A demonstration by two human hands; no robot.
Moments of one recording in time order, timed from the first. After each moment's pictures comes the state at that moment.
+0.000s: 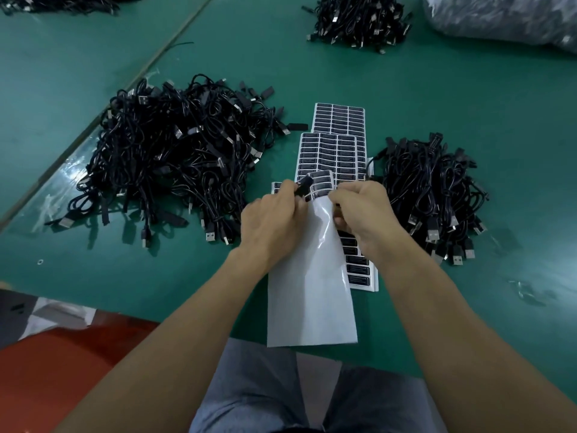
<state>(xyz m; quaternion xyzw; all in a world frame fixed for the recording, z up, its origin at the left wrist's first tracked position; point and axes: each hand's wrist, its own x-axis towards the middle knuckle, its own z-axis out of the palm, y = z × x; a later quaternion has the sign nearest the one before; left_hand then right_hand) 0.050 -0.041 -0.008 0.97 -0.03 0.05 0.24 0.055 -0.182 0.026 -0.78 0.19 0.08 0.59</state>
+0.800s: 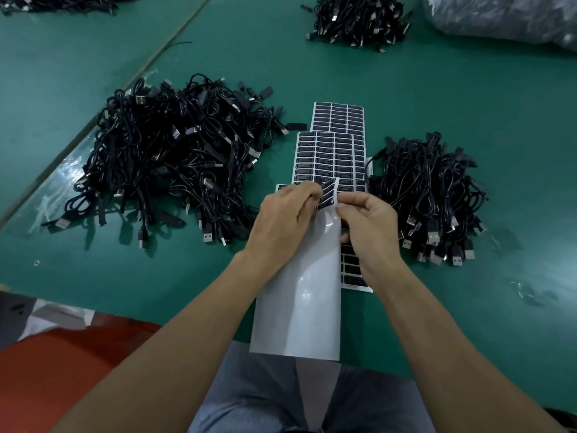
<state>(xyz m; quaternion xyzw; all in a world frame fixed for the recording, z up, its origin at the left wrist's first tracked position) 0.047 -0.048 -0.015 0.88 -0.17 0.16 0.42 0.031 -0.195 0.003 -0.70 0.17 -0.01 0.70</state>
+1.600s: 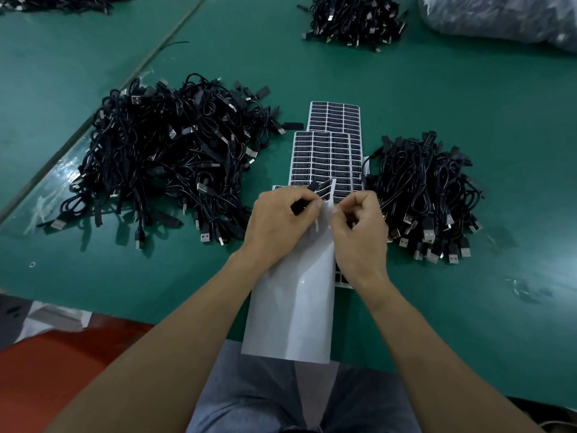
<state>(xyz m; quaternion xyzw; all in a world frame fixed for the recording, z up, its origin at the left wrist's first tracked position) 0.048 -0.049 -0.013 0.86 -0.12 0.12 0.49 0.014 -0.187 -0.007 -0.79 0.07 -0.13 0.59</state>
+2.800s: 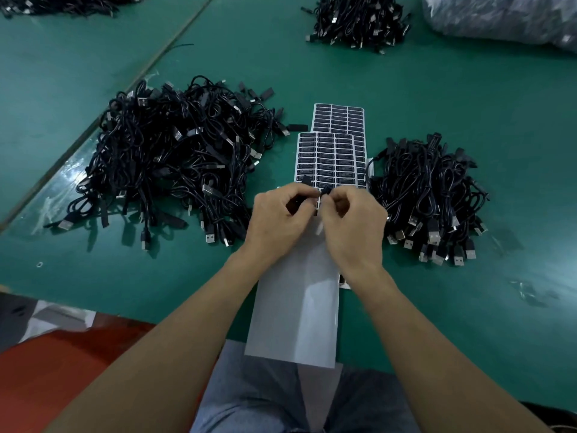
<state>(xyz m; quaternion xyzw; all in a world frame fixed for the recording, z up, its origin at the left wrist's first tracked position) 0.047 -0.043 -0.009 0.84 -0.10 0.12 0.52 0.027 -0.170 0.010 -0.89 0.05 -0.16 0.43</state>
